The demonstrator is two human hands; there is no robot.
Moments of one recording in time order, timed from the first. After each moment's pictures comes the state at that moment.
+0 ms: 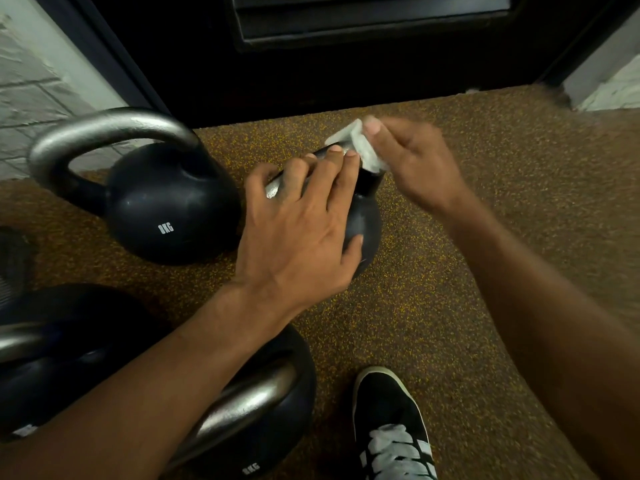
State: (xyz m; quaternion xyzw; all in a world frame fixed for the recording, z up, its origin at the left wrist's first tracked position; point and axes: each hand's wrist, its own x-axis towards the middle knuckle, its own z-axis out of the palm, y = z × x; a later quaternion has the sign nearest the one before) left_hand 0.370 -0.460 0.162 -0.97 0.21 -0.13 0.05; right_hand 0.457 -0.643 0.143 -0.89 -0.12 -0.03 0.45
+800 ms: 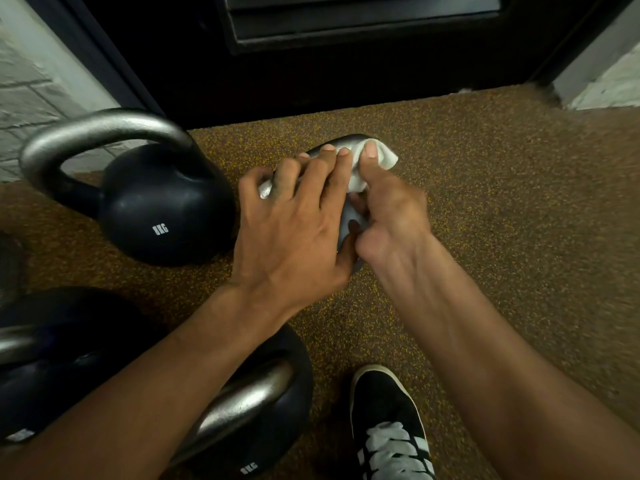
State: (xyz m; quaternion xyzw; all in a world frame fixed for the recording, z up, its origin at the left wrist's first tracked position) left_hand 0.369 -0.461 0.164 -0.97 0.20 -0.13 0.03; right_hand 0.408 -0.578 0.166 -0.44 0.40 0.06 0.80
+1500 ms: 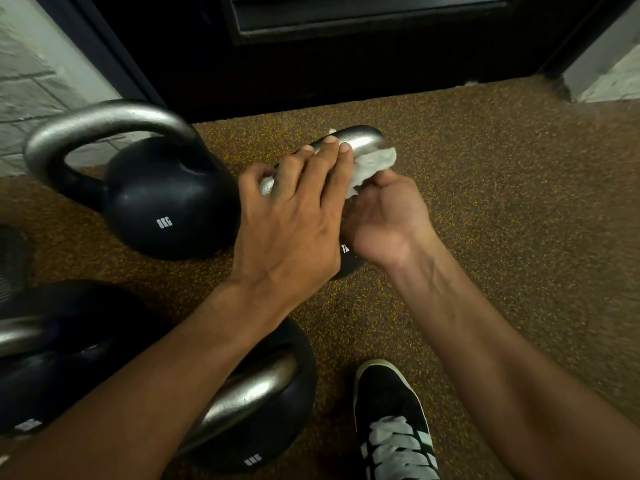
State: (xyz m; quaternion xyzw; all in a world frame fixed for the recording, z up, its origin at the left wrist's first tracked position) left_hand 0.367 -0.459 0.154 -0.96 0.20 -0.18 0.04; right_hand 0.403 -0.584 0.148 -0.28 0.30 0.21 0.89
